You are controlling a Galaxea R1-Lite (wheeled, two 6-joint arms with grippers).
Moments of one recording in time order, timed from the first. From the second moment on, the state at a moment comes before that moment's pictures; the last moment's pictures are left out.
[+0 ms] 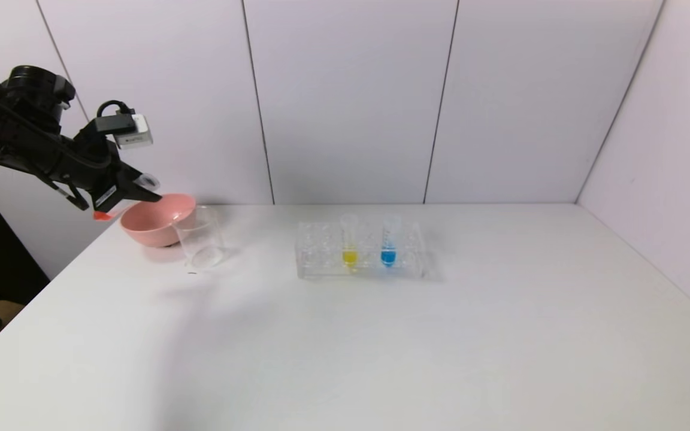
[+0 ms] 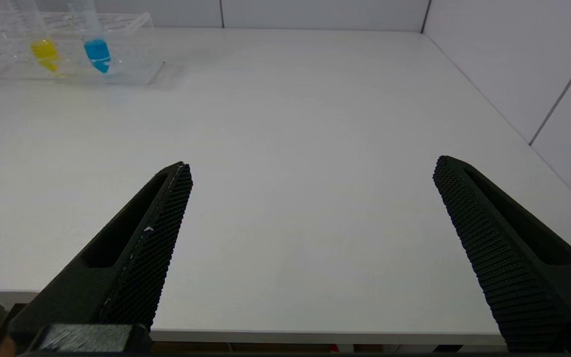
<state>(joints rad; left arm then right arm) 0.19 2.05 -1.98 0.74 -0.49 1.12 0.00 0.00 0.00 0.00 0.00 0.00</state>
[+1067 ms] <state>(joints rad) 0.12 2.10 -2.01 0.73 -0.31 1.11 0.00 0.00 0.00 0.00 0.00 0.00</state>
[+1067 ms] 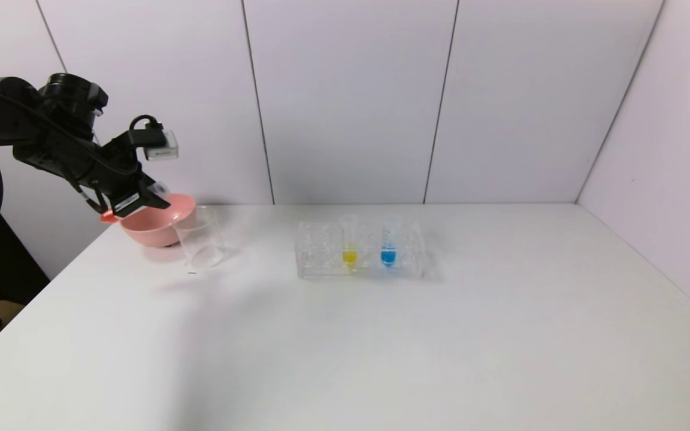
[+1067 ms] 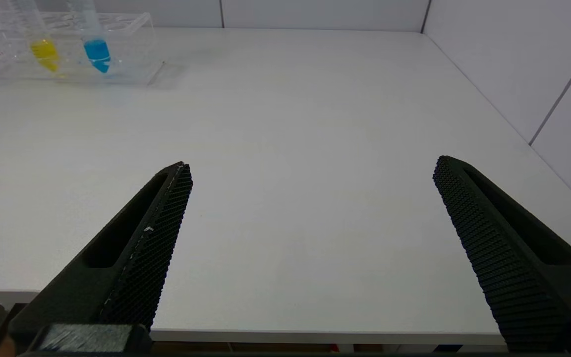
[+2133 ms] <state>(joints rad) 0.09 2.12 -2.02 0.73 -0.25 1.09 0.00 0.00 0.00 0.00 0.00 0.00</state>
